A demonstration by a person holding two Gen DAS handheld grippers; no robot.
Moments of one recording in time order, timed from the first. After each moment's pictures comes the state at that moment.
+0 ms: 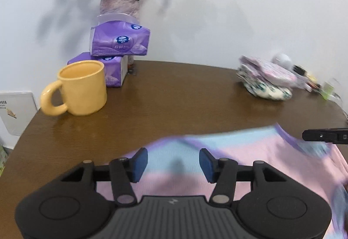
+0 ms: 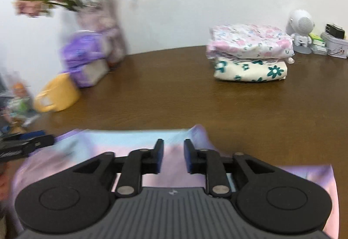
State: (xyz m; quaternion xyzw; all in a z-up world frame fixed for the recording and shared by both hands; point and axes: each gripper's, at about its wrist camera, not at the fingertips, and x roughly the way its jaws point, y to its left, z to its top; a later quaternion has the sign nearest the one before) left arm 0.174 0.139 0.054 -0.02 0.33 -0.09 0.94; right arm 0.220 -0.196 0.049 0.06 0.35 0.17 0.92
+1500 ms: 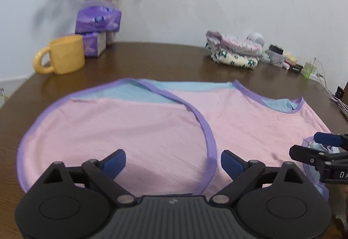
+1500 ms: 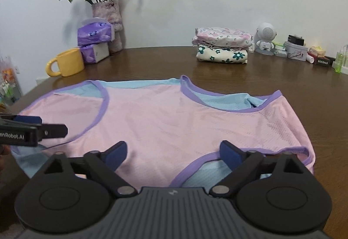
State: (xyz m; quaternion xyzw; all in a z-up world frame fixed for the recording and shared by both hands) left arm 0.088 0.060 0.014 -0.03 0.34 -0.09 0.94; right arm 0.068 -0.191 0.006 0.00 0.29 0.08 0.95
